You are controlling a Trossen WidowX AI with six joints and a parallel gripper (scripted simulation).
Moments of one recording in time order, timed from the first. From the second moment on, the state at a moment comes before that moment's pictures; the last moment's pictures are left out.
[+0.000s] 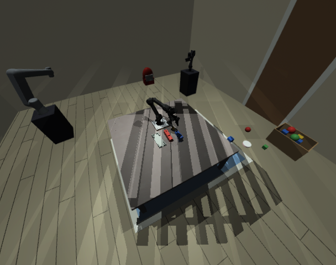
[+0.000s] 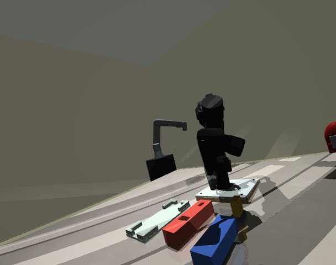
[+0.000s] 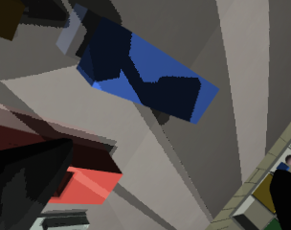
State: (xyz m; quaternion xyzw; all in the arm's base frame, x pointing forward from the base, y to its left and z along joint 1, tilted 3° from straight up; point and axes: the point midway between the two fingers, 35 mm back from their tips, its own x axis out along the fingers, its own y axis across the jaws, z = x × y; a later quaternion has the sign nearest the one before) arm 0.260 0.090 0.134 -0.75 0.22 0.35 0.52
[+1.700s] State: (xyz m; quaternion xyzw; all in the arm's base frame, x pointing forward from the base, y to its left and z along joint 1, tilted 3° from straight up) arm 0.278 0.053 0.145 0.05 0.71 -0.05 0.70
